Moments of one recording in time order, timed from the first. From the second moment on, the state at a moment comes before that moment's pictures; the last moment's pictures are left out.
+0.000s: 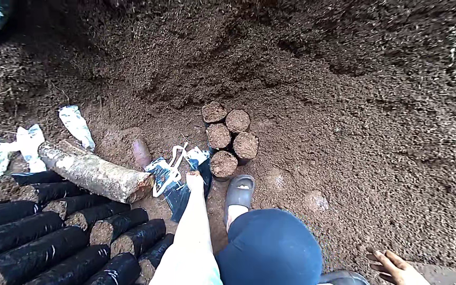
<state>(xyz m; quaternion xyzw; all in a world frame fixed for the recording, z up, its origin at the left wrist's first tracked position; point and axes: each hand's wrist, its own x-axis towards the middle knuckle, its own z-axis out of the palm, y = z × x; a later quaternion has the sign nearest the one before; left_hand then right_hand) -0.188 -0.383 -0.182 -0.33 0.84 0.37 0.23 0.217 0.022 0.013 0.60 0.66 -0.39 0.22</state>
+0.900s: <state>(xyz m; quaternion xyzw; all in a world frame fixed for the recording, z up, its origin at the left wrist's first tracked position) -0.160 -0.197 0.074 0.47 0.62 0.46 0.43 0.053 0.000 0.113 0.48 0.47 -0.65 -0.36</state>
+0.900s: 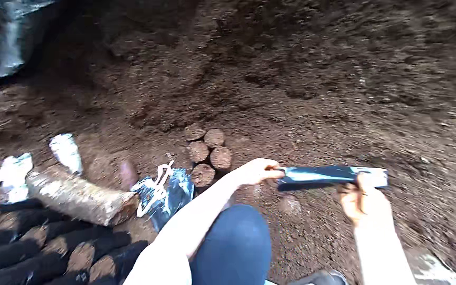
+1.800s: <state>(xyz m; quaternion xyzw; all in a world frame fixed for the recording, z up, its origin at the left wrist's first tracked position) -0.121 -0.126 0.072 0.64 0.68 0.14 0.33 0.054 0.015 0.030 0.53 0.74 -0.41 -0.03</state>
